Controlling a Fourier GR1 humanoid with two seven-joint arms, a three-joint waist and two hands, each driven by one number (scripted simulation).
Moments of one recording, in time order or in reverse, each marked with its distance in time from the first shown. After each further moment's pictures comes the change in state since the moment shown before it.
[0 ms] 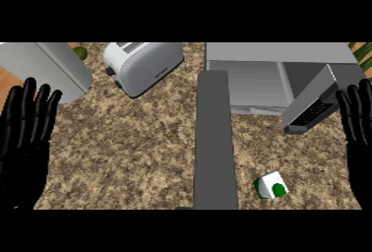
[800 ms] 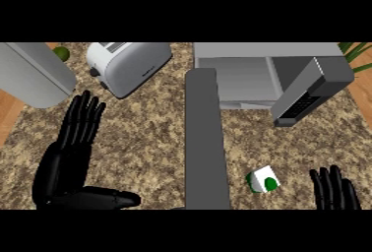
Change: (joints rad) left arm 0.042 -0.051 -0.098 0.174 0.058 -0.016 -0.064; right arm 0.594 0.098 0.412 -0.176 0.222 -0.153 -0.177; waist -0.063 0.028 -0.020
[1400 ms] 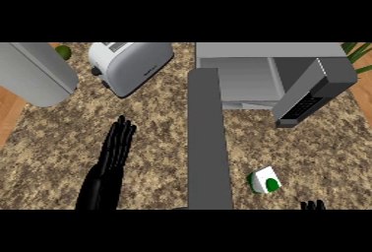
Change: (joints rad) left arm 0.130 -0.016 -0.261 0.054 -0.080 0.168 -0.152; right arm 0.211 -0.048 0.029 0.204 -0.054 -0.061 -0.330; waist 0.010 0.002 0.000
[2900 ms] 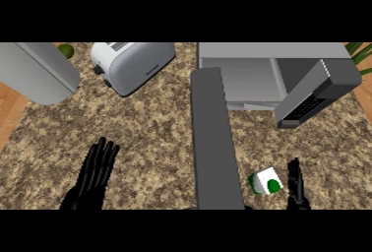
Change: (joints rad) left arm 0.150 0.123 0.032 -0.005 0.165 -0.098 -0.128; right arm -0.567 0.055 -0.332 0.854 -0.152 -0.133 -0.307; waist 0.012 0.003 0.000
